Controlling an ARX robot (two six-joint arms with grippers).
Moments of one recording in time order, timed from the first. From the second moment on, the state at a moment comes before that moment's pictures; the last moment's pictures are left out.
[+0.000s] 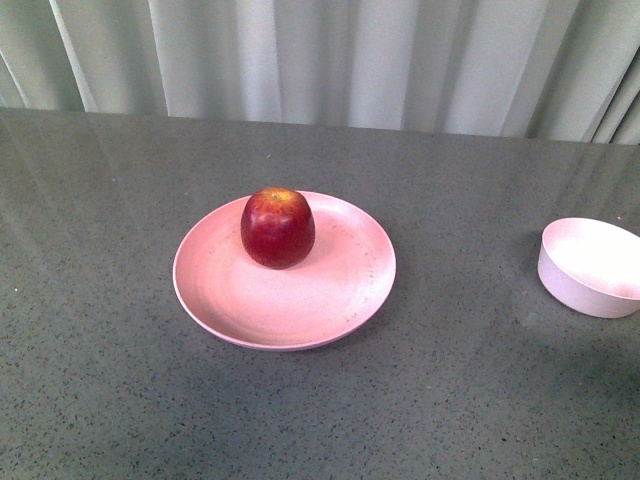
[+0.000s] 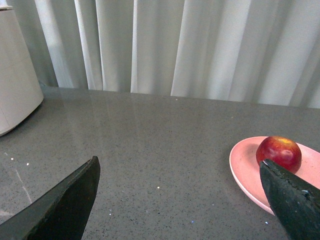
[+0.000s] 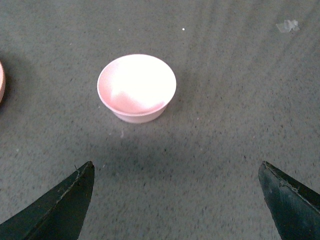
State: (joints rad) left arm 0.00 0.02 0.01 0.00 0.00 -0.01; right arm -0.22 0.75 0.30 0.02 -0.10 -0.11
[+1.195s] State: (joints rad) left arm 0.00 0.02 0.01 0.00 0.00 -0.01; right arm -0.17 1.92 0.92 0.17 0.00 0.06
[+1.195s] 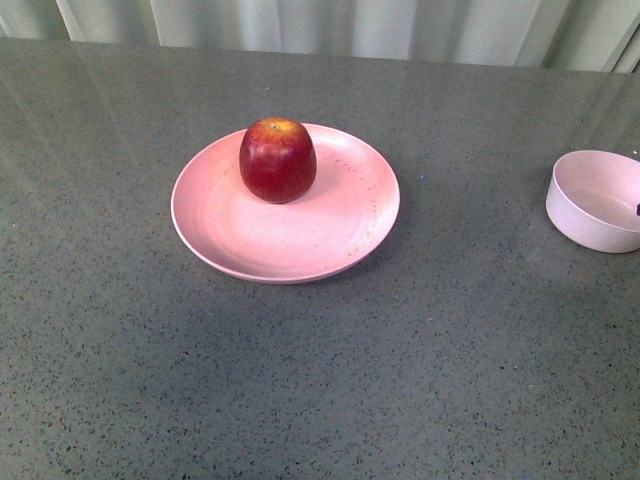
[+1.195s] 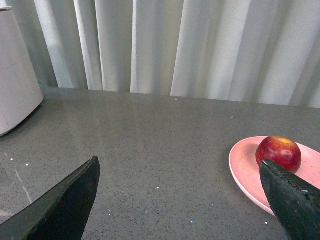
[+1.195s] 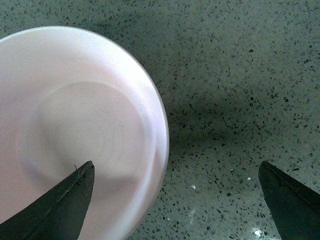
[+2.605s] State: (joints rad) left arm 0.00 0.02 0.01 0.00 0.00 -0.01; right arm 0.11 1.96 1.04 0.09 -0.01 0.28
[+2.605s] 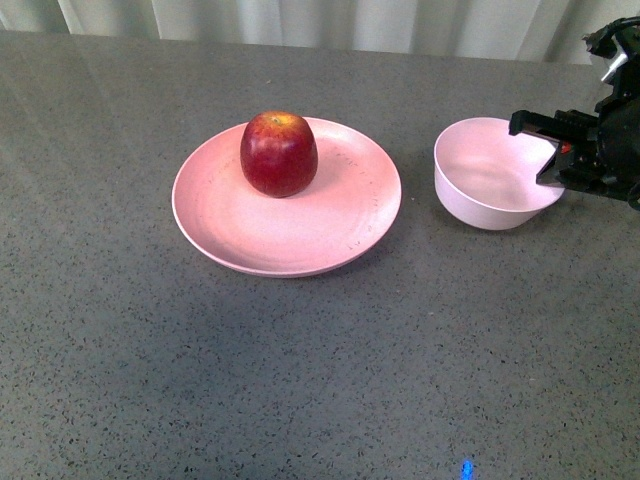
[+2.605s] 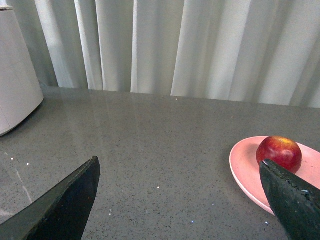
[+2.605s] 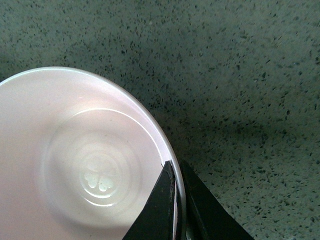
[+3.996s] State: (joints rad) left arm 0.00 0.02 0.01 0.00 0.00 -0.01; right arm 0.00 1.30 0.32 0.97 0.00 0.04
